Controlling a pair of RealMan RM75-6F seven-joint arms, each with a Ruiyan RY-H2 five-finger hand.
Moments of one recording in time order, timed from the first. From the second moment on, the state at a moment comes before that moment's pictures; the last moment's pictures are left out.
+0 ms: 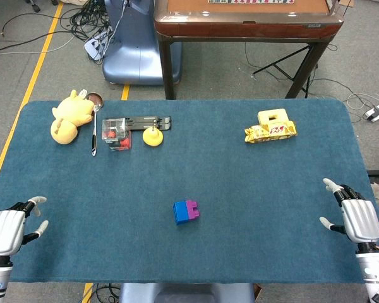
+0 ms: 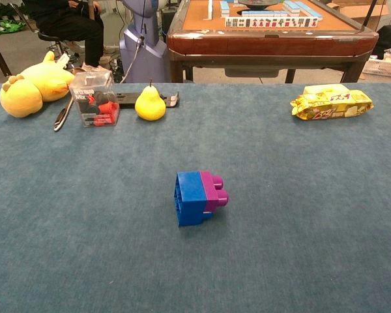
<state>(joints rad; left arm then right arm) -0.12 -1.20 -0.06 -1.57 1.53 1.52 0.13 0.12 -1.19 0.06 -1.50 -1.46 1.41 0.02</state>
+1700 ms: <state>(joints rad) -0.60 -1.40 -0.19 -1.85 1.38 1.00 0.33 0.11 -1.09 0.10 -1.60 -1.48 1.47 0.00</state>
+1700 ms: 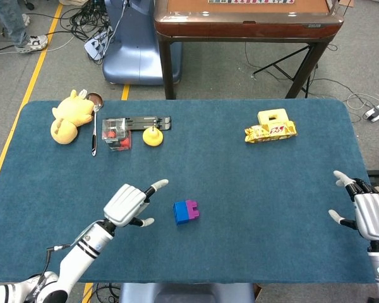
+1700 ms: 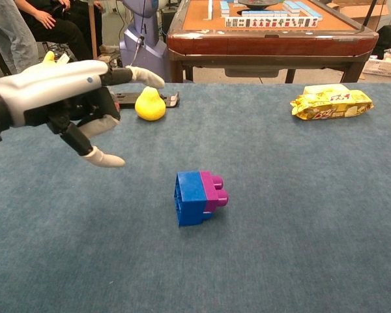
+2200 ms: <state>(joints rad) -0.75 -1.47 -0.20 -1.84 1.24 0.87 0.41 0.11 -1.07 0.10 -1.62 -1.48 1.47 -0.01</state>
